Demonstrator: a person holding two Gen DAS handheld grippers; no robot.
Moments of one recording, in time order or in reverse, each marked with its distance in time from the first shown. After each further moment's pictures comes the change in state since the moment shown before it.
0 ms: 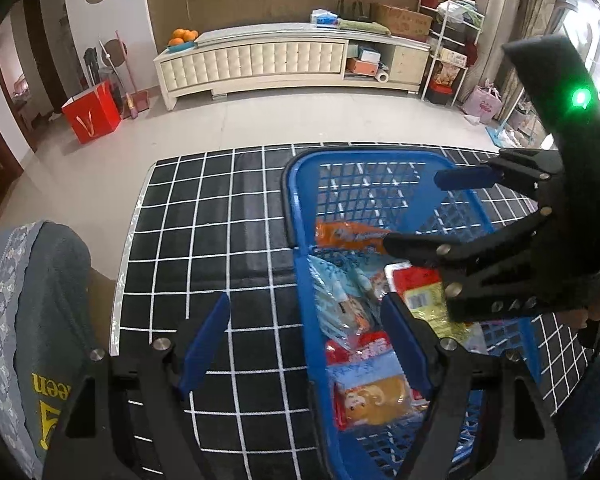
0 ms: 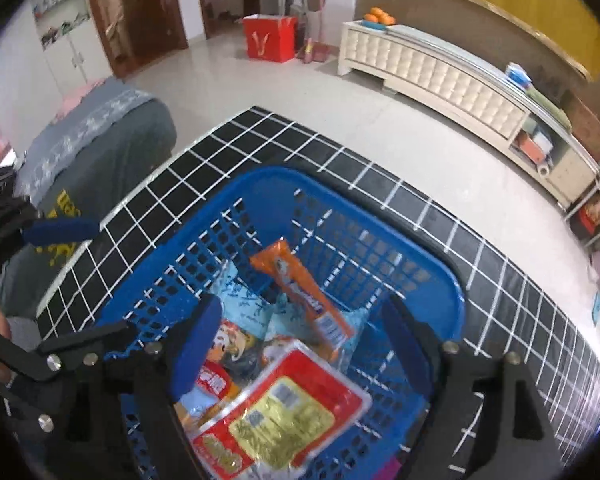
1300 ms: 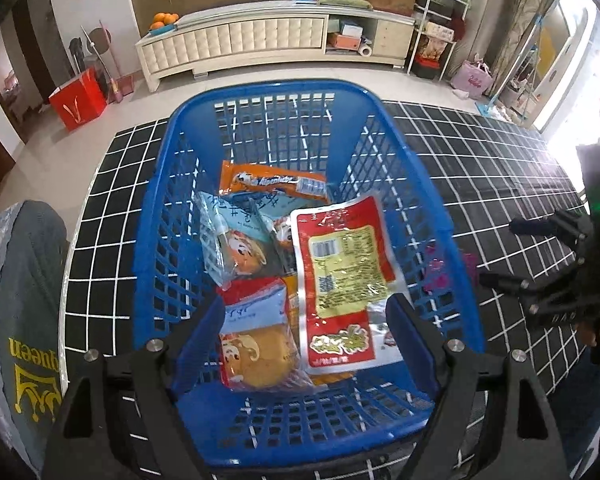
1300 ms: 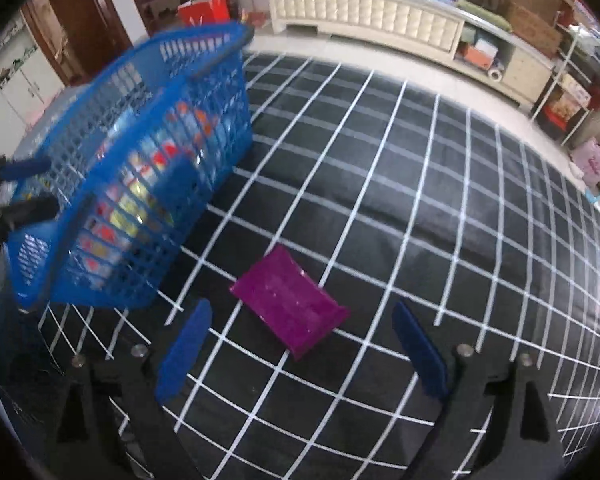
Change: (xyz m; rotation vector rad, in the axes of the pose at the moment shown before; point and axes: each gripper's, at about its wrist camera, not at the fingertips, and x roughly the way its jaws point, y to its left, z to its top) left arm 0.022 -0.092 -0.040 0.008 0.086 -0.005; right arm -0.012 -0.093 -0.168 0.194 0.122 -0.022
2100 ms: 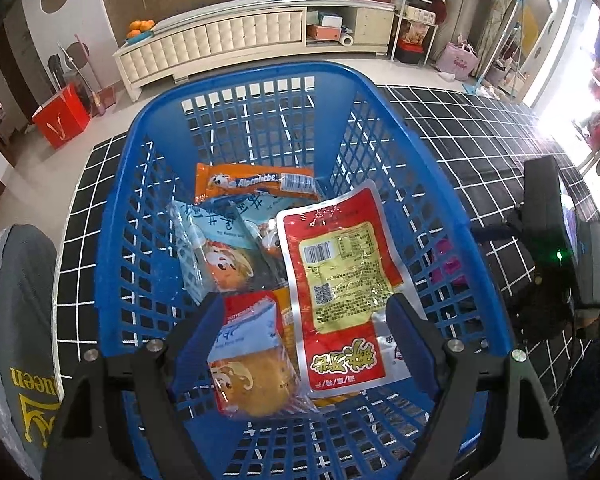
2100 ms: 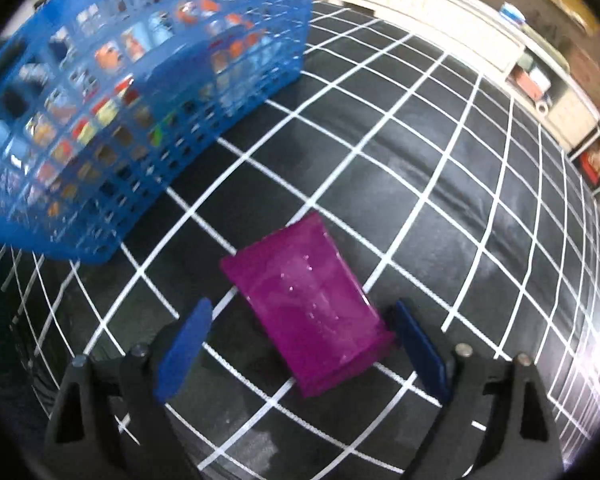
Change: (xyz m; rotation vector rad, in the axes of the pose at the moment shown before) left arm 0.025 -0.010 0.006 0.079 0.014 -0.020; right arm 0.057 0.021 -0.016 -0.226 0.055 0.003
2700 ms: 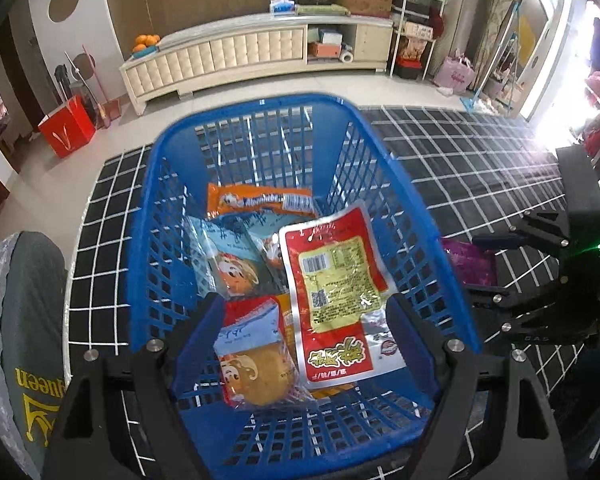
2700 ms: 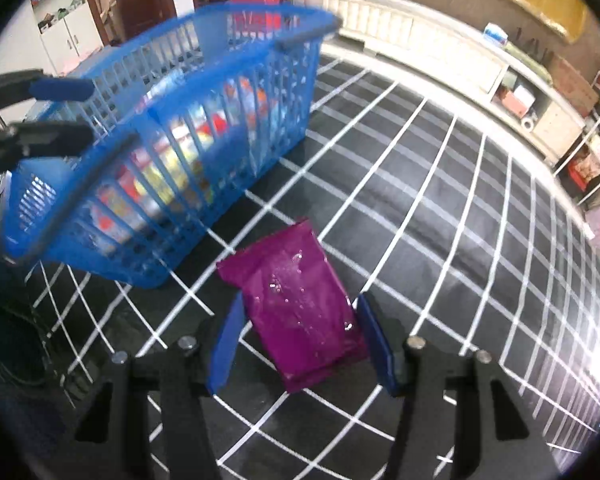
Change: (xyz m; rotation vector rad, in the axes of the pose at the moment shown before) left arm -0.036 -0.002 -0.002 0.005 -0.070 0.009; right arm -0.072 0.034 -0.003 0.028 -0.120 -0.023
